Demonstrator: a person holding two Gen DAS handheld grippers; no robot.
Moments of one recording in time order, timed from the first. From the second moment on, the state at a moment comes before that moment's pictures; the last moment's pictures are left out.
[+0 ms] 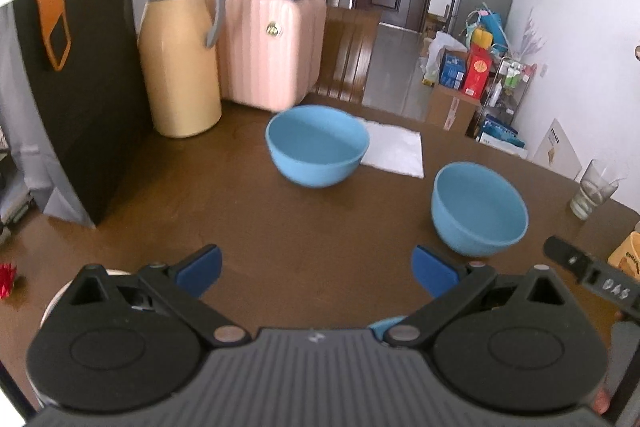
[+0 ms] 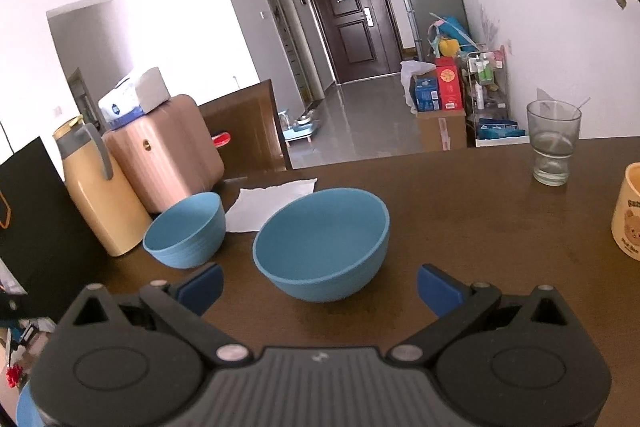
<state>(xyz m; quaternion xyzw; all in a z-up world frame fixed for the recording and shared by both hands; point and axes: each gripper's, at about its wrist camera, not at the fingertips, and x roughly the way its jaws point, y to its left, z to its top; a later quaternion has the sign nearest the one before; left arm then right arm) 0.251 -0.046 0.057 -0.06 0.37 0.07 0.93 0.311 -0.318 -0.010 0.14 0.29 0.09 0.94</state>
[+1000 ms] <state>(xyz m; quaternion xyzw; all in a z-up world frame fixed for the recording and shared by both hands) 0.378 -0.113 0.046 -0.04 0.43 0.11 0.89 0.403 -0.333 -0.035 0.13 0.34 0.08 0.93</state>
